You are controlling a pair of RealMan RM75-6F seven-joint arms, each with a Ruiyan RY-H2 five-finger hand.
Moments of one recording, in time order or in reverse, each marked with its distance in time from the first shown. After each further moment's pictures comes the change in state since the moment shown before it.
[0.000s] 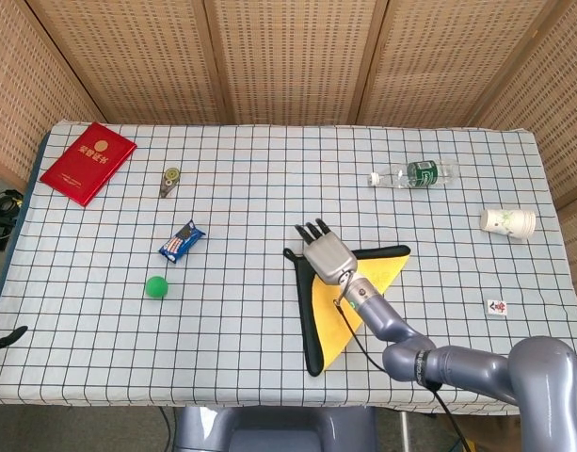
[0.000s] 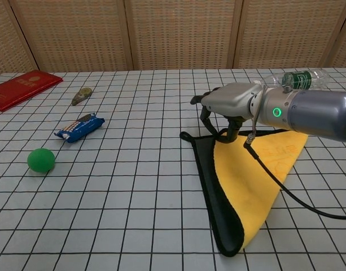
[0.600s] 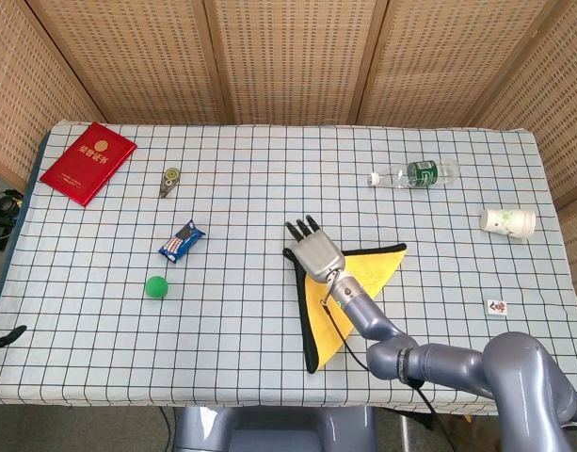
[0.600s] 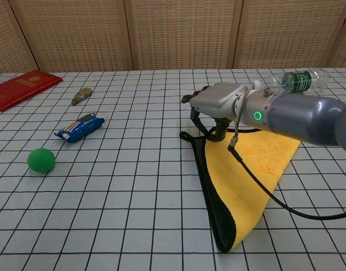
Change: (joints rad) left arm -0.002 0.003 -0.001 0.003 -0.003 -0.005 -0.011; right arm 0.062 -0.074 -0.013 0.061 0.061 0.045 -0.073
